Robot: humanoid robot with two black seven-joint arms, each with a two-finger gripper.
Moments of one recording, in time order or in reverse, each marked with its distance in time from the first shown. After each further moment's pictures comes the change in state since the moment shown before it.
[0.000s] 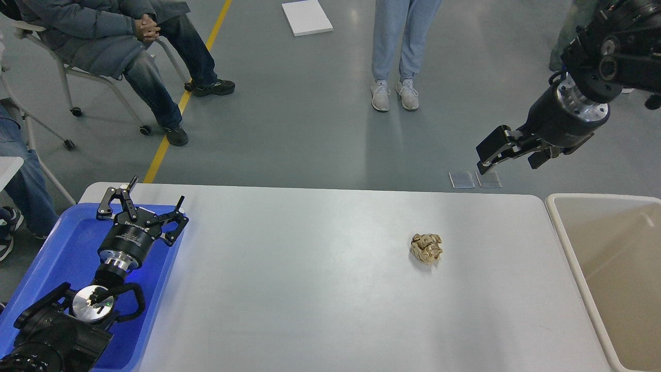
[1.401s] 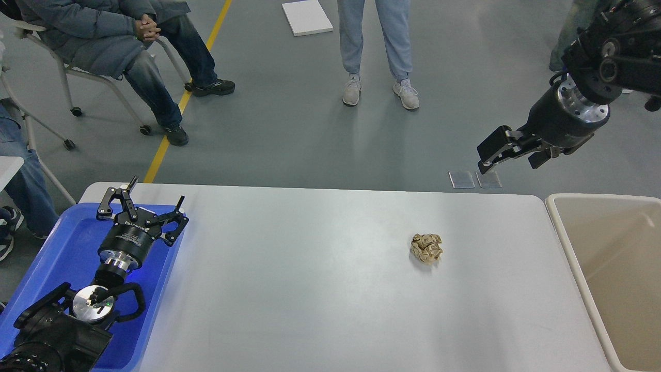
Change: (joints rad) left arm 0.000 0.000 0.000 0.000 0.000 0.000 0.000; right arm -0.013 -0.008 0.007 -0.008 -0.008 -0.009 0.000
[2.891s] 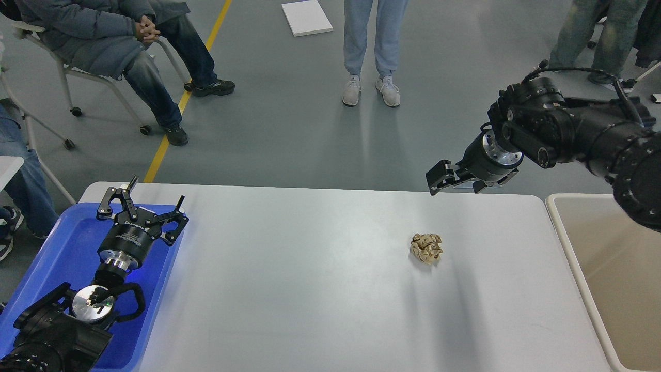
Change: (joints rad) left arm 0.000 0.000 0.000 0.000 0.000 0.000 0.000; right arm -0.507 0.325 0.075 -0.603 0.098 -0.003 0.010
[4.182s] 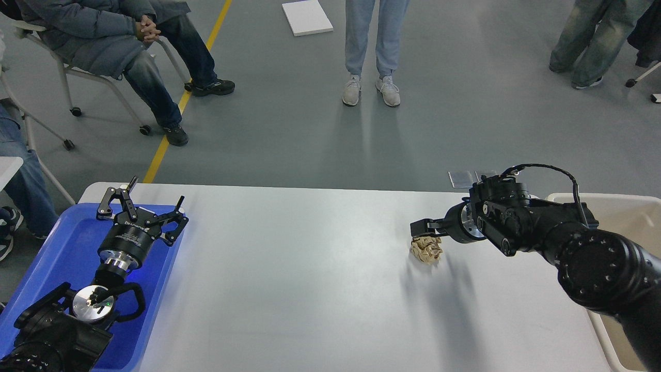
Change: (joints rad) left arm 0.000 0.000 0.000 0.000 0.000 0.000 0.000; right arm -0.390 0.109 0.077 -0.182 0.003 -0.379 -0.001
